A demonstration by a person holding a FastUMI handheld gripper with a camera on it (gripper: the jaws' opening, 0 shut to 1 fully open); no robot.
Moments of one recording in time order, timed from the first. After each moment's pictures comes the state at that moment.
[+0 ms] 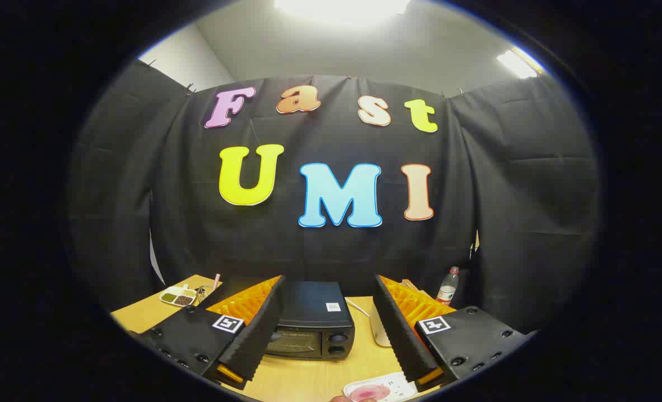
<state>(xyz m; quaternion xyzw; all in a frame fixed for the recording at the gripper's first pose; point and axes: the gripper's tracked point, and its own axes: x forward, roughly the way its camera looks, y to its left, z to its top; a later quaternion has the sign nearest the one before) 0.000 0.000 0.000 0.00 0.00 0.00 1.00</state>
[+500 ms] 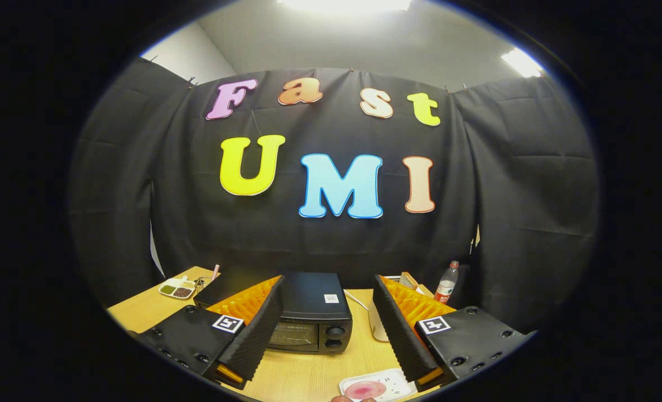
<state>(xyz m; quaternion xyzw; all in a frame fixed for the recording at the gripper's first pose) 0.000 -0.008 -0.011 -0.01 0.02 -0.01 1.00</state>
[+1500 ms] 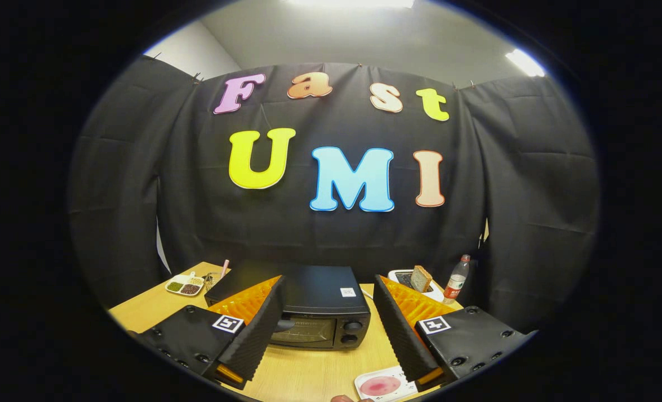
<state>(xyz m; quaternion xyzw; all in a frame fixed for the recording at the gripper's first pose) 0.007 0.037 -0.031 0.00 0.04 0.02 1.00</state>
